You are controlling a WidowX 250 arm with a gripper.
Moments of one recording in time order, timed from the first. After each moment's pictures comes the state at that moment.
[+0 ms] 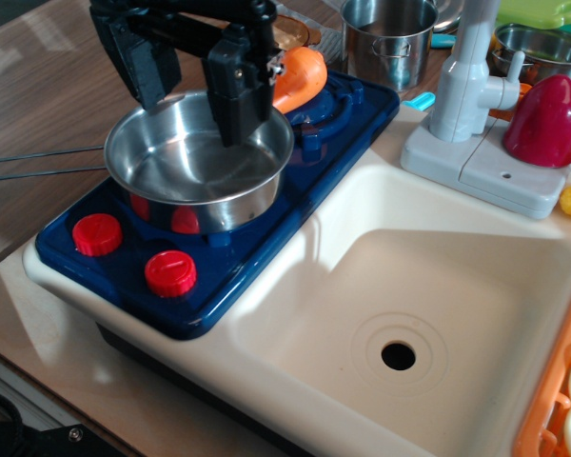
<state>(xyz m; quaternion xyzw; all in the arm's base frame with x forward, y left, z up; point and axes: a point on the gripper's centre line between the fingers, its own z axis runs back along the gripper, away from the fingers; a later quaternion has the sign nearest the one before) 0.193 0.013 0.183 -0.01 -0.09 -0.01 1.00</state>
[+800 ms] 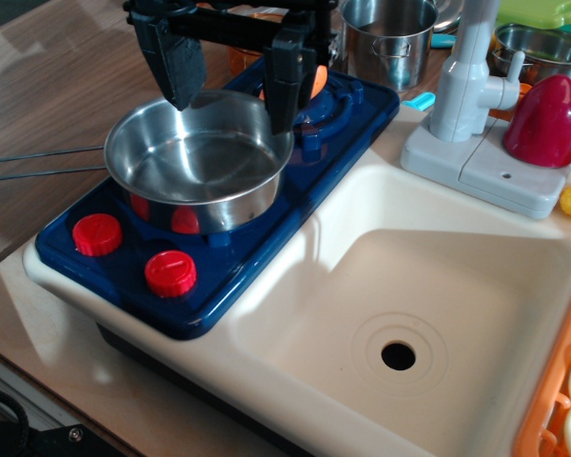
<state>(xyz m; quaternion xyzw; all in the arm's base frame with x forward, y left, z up) 0.218 0.008 0.175 -0.02 -0.06 0.12 0.99</state>
